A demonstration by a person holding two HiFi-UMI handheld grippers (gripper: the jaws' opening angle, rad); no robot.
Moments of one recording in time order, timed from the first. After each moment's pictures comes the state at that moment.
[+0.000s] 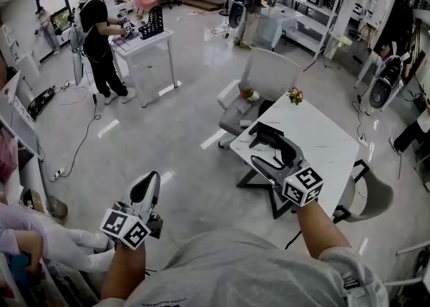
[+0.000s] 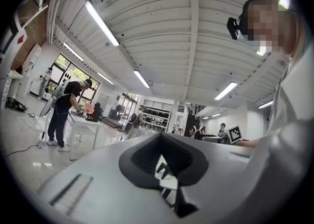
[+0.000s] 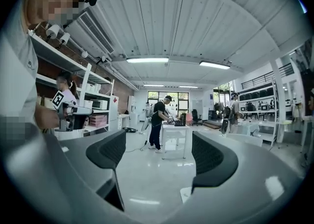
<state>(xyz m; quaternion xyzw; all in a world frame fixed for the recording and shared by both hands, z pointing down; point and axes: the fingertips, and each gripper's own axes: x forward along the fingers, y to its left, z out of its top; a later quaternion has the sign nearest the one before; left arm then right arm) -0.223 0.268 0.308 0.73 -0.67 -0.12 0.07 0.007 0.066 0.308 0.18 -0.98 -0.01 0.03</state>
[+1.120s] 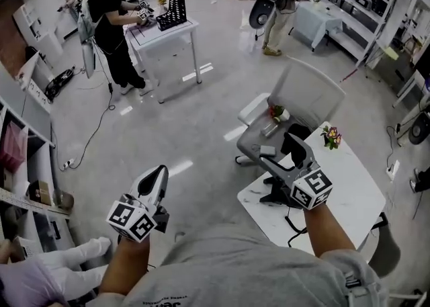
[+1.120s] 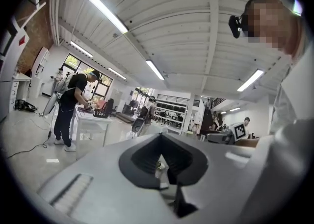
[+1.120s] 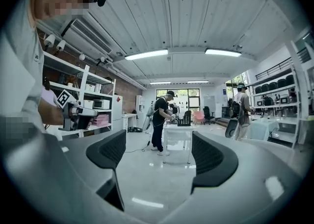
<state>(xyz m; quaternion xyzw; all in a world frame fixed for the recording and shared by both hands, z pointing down) -0.341 -0.017 0.347 0.67 -0.73 -0.09 0.10 -0.135 -0.232 0.338 0.10 -0.99 0.00 0.04</state>
